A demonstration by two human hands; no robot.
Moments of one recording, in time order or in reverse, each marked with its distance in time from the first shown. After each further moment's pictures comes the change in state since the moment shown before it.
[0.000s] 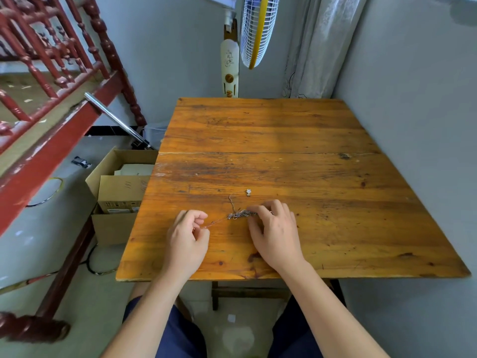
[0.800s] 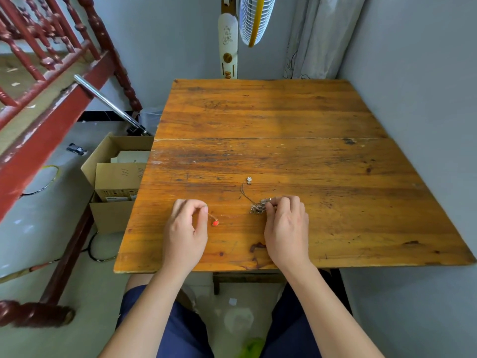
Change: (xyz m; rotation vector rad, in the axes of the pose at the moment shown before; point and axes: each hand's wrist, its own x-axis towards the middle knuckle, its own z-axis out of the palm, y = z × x) left_hand -0.001 -0.007 0.003 0.020 0.069 0.108; right_hand -0.015 0.002 0.004 0.017 0.130 0.223
